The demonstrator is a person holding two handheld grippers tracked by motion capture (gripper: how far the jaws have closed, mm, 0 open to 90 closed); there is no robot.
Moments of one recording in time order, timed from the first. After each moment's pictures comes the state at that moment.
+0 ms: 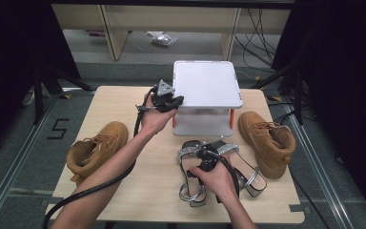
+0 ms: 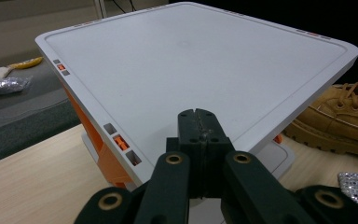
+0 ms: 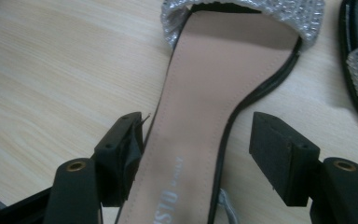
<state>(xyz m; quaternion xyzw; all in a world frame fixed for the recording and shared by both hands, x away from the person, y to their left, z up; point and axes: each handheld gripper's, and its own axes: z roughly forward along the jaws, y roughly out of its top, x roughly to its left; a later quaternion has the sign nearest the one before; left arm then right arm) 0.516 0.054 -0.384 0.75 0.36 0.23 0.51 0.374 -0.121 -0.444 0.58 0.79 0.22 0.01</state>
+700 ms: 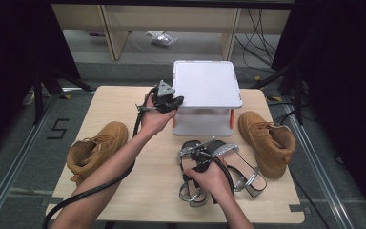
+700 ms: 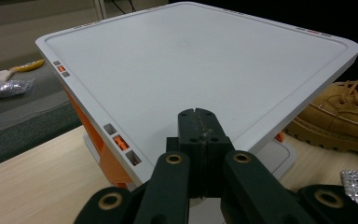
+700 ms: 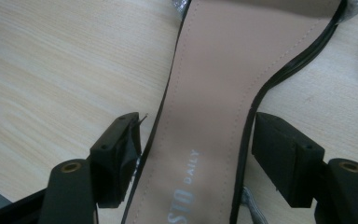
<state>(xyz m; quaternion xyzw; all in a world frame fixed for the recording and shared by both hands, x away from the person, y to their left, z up) 0.516 0.053 -0.385 0.75 0.35 0.23 0.51 0.377 -0.104 -0.453 0.59 0.79 0.16 -0.04</state>
